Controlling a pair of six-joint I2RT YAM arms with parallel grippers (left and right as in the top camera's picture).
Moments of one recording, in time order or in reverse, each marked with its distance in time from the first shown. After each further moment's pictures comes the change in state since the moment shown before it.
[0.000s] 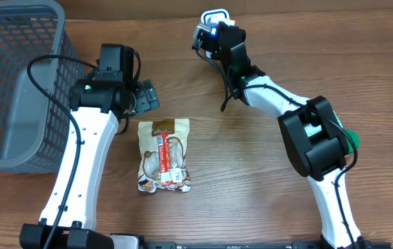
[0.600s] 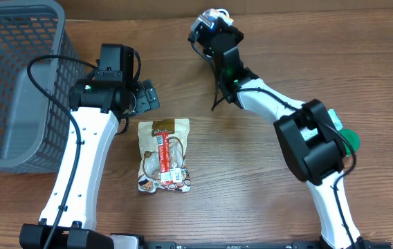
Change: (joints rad) left arm 0.000 0.000 0.000 0.000 0.000 0.000; right arm 0.054 -0.045 0.000 0.029 0.152 0.262
